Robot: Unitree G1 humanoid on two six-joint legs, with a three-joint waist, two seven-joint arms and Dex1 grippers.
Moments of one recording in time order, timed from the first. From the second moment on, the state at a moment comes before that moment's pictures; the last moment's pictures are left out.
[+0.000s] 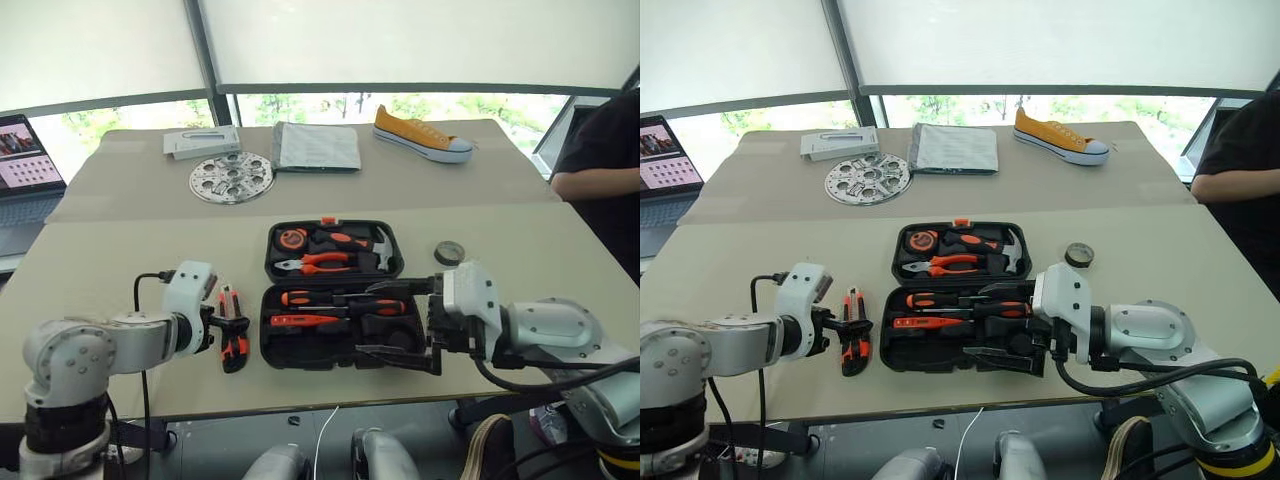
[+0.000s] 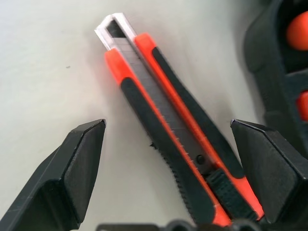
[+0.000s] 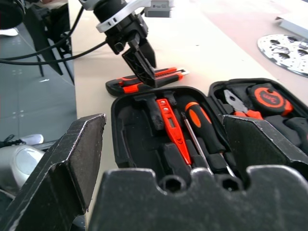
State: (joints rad) left arm -0.32 0.64 0.28 -0.42 -1.29 1.61 0.39; right arm -0.19 -0.81 -0.02 -0.71 0.61 0.57 0.89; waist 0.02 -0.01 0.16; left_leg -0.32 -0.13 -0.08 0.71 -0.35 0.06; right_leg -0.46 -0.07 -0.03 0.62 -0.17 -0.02
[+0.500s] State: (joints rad) left arm -0.37 0.62 0.23 -0.29 -1.38 1.59 0.51; right arm -0.19 -0.81 -0.02 -0.73 0.62 0.57 0.86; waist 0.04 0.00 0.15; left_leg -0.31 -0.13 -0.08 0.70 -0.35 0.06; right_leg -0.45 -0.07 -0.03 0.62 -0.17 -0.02
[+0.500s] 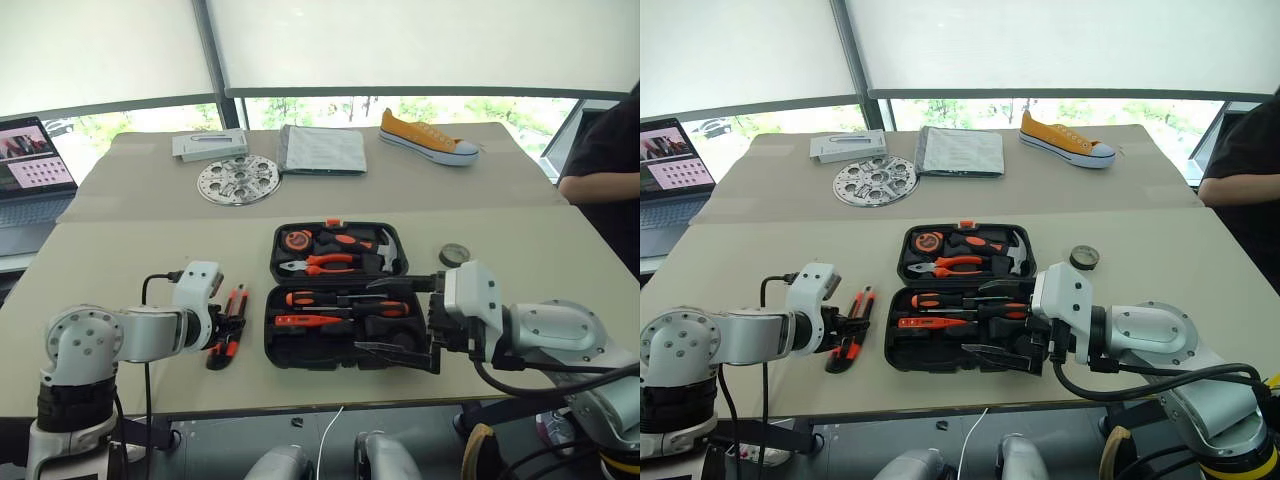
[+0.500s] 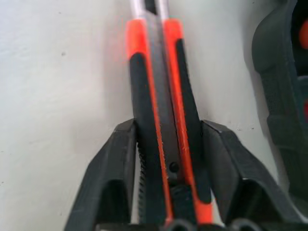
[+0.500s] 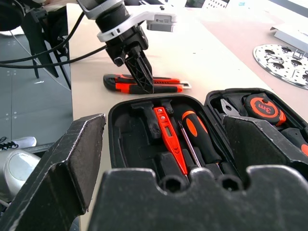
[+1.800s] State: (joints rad) left arm -0.99 0.73 -0.69 -0.07 -0.31 0.85 -1.45; right arm 0.08 -0.93 -0.19 -0.86 0.69 0.64 0.83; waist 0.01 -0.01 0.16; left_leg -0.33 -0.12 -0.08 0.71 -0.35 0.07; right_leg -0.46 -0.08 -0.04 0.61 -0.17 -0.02
